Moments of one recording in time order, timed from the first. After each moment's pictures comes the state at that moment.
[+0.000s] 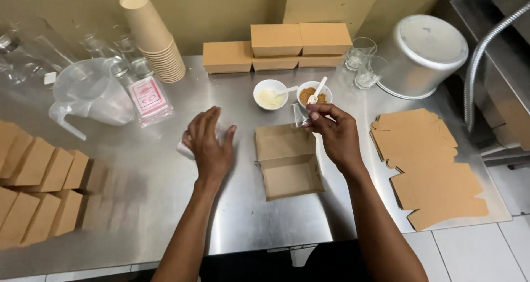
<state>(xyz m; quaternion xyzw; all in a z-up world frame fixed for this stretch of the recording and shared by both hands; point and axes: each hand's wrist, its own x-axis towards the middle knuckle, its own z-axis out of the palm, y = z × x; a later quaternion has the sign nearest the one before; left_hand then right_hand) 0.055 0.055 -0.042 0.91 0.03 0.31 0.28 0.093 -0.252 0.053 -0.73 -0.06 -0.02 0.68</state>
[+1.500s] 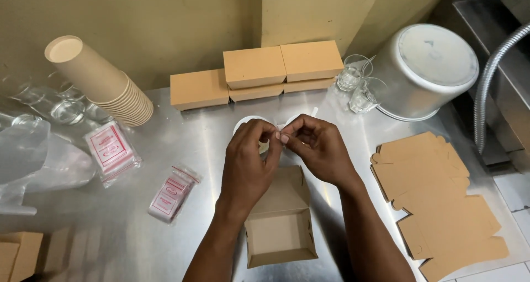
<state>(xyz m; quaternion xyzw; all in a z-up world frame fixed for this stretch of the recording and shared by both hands) 0.153 -0.051 0.092 0.85 -0.13 0.17 0.48 0.189 -0.241 0.065 -0.74 -0.14 0.03 0.66</state>
